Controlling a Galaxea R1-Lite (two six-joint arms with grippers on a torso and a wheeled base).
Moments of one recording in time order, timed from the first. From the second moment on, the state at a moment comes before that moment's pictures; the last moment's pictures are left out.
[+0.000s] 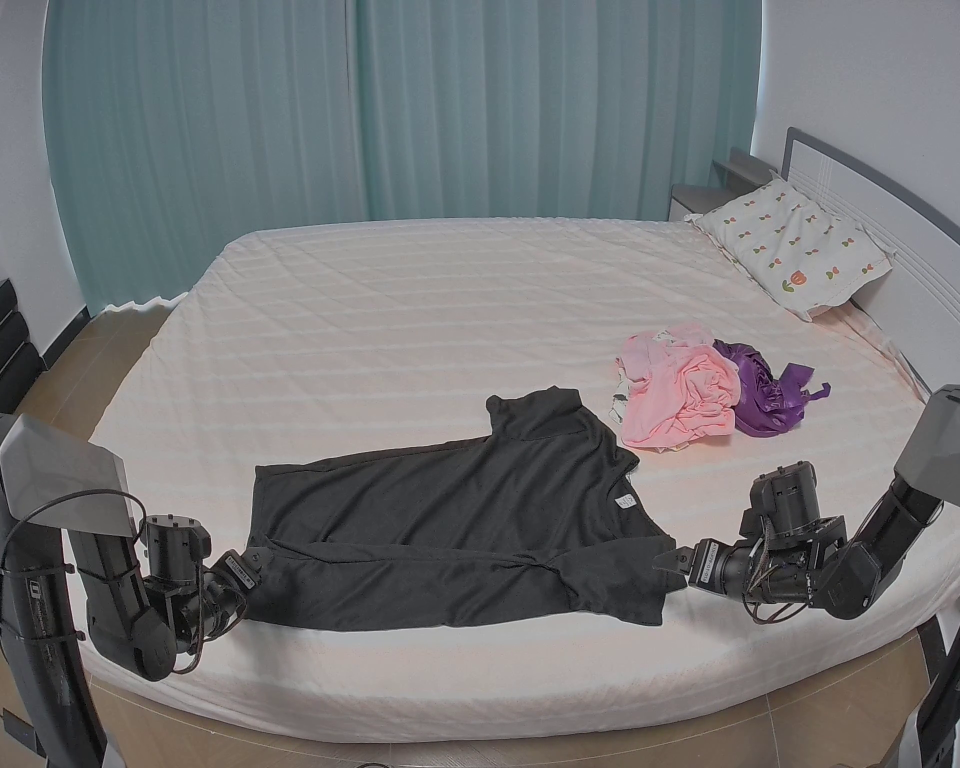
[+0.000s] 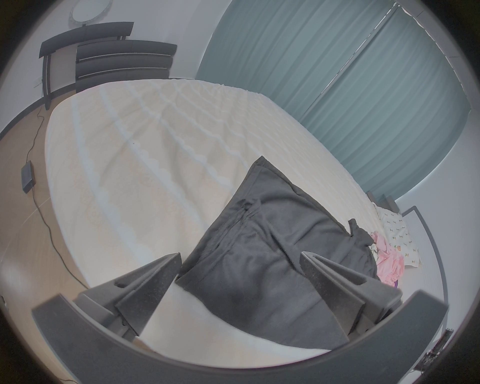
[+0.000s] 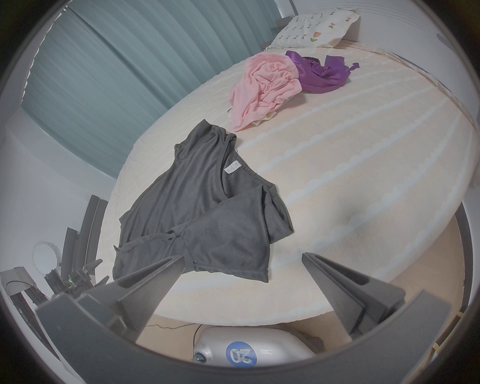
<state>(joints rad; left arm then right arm) -0.05 2.24 -0.29 -1.32 0.11 -0.80 0.32 2.03 -0.53 -0.71 0.03 0.62</state>
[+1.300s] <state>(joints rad) 0.02 2.31 -0.13 -1.54 -0.06 -0.66 0.30 2.01 -0.54 -0.80 0.05 0.62</state>
